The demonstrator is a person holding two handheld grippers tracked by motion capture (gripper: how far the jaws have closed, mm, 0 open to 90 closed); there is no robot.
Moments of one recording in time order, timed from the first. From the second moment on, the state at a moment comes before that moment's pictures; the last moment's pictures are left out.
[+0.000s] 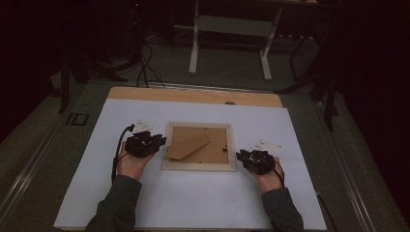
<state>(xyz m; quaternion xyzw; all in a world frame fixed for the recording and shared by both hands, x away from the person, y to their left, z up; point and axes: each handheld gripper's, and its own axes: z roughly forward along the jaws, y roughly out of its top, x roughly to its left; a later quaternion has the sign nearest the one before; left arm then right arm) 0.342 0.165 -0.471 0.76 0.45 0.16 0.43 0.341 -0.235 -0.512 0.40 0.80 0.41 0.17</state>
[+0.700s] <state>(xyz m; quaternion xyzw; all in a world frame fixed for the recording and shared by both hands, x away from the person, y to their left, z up) 0.350 0.151 -0.460 0.78 0.43 0.13 0.43 0.338 -0.237 -0.512 0.40 0.79 0.42 0.17</state>
